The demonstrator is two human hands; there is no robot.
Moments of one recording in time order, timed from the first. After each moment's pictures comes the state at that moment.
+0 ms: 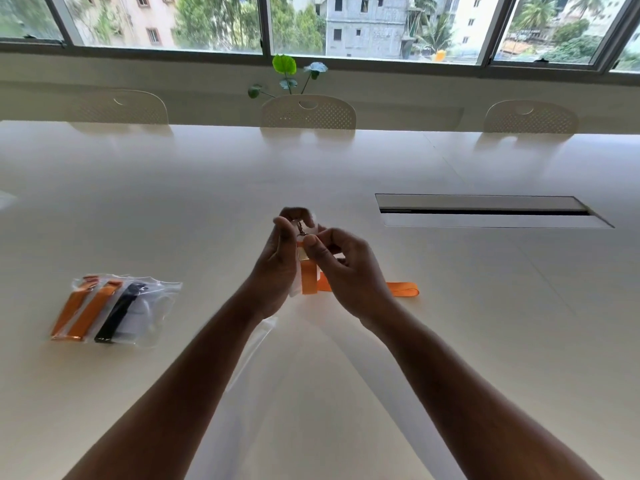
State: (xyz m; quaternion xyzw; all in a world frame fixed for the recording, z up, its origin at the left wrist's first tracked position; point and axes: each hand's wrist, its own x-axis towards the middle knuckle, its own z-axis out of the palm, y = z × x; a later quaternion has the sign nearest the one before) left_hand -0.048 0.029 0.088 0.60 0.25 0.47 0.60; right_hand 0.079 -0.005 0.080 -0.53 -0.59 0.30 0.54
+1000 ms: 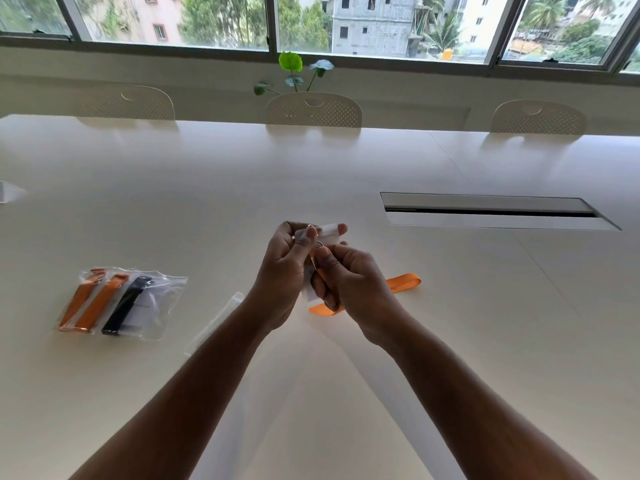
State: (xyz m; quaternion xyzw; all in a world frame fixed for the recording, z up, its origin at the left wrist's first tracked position) left_hand -0.047 0.010 0.092 0.51 0.30 0.49 0.63; right_hand 0.078 -0.026 0.078 -0.45 -0.52 0.51 0.52
